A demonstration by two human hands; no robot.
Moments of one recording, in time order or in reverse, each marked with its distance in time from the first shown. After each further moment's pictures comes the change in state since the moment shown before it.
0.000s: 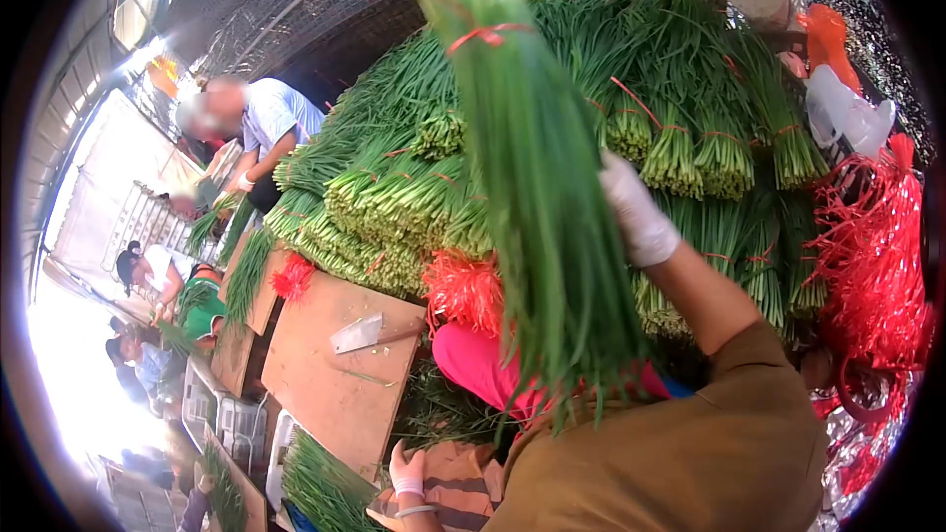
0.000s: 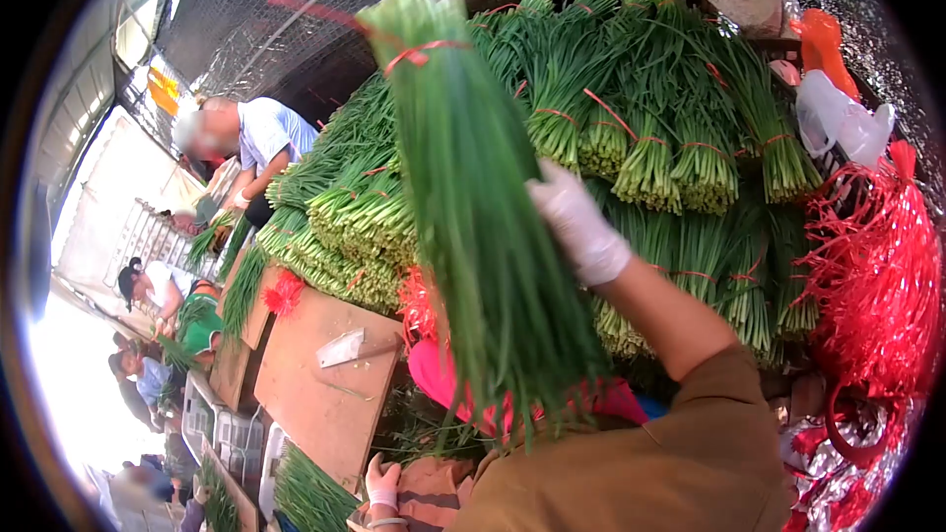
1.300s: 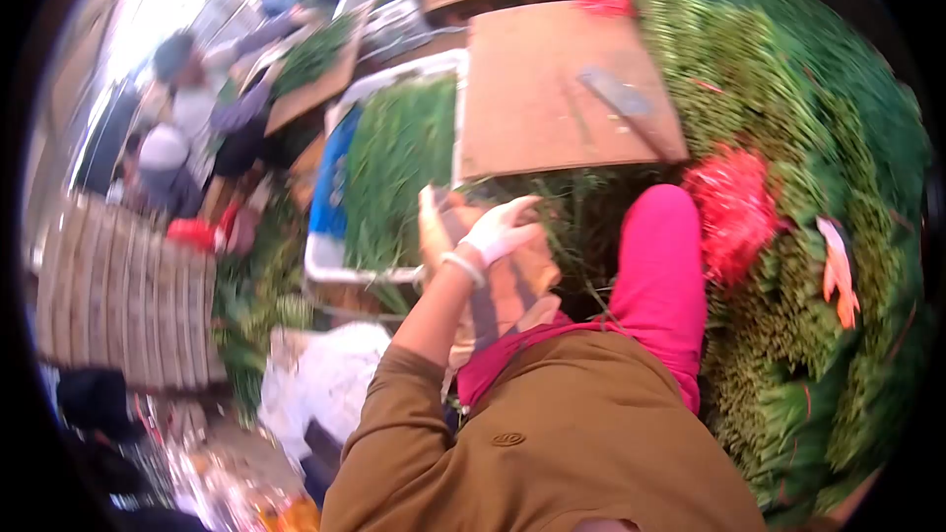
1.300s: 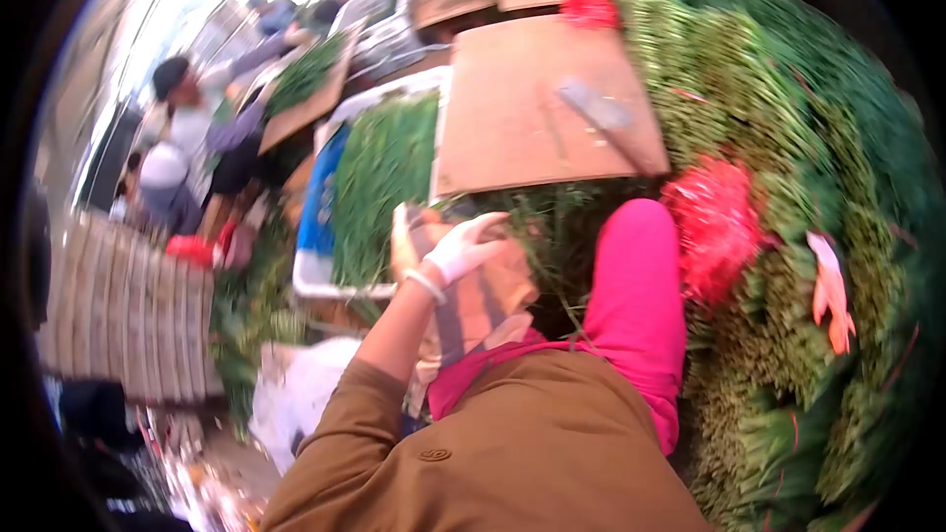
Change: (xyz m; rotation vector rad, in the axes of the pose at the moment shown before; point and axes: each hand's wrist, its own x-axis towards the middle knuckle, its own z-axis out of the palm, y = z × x) left_hand -0.063 0.050 -0.002 -0.270 0.019 0.051; right_hand 0.158 -0.168 -0.144 -2.646 -0.057 -0.159
